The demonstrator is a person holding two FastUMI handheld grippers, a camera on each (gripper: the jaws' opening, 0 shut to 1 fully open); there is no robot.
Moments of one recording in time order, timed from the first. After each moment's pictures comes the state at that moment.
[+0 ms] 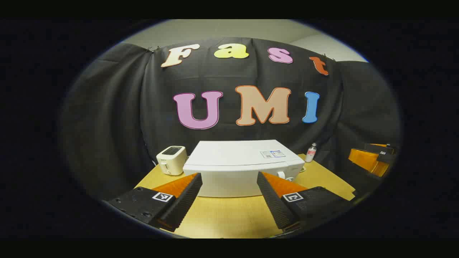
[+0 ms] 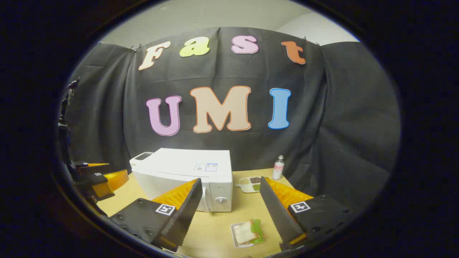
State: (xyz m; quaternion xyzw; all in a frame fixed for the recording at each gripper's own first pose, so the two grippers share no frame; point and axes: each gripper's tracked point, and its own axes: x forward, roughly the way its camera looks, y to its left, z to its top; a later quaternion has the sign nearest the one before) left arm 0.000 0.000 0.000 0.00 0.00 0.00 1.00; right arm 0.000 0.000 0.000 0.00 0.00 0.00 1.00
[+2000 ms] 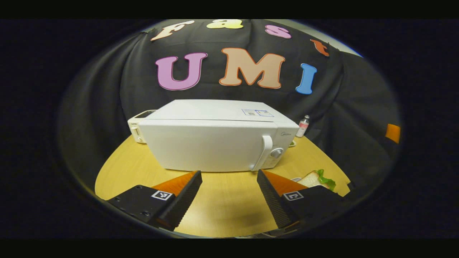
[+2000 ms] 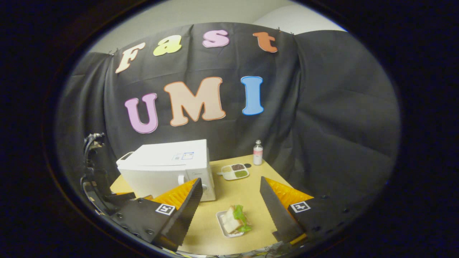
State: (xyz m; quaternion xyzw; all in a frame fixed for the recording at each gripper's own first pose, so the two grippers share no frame) left arm 0.061 -0.082 -0.140 -0.04 0.15 -0.05 0.99; right arm -0.035 -0.084 -0.037 0.05 0.03 -0.09 0.99
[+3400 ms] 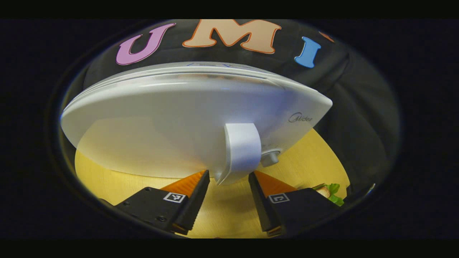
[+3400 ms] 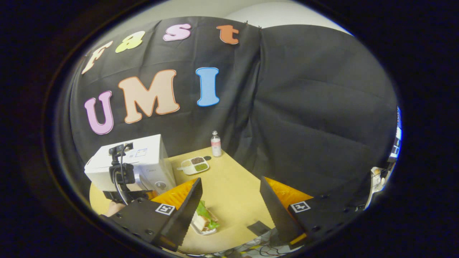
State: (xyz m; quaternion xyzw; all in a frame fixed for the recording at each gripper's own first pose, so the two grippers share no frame) left arm 0.191 -0.175 -0.214 -0.04 0.28 -0.11 0.95; right arm -0.048 -0.160 -0.073 0.07 0.07 -0.23 0.97
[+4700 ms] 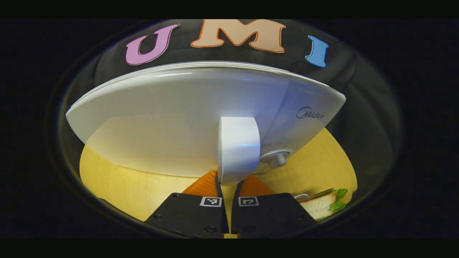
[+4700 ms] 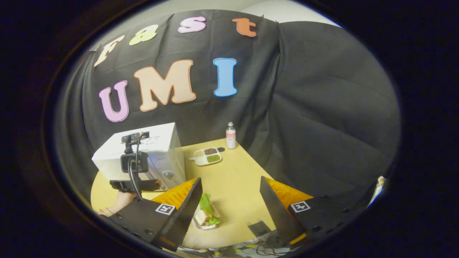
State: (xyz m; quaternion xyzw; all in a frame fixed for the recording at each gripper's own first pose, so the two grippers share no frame) left arm 0.194 -0.170 -0.220 -0.04 0.26 -0.05 0.96; right arm -0.034 -0.164 -0.091 0.05 0.11 -0.15 0.98
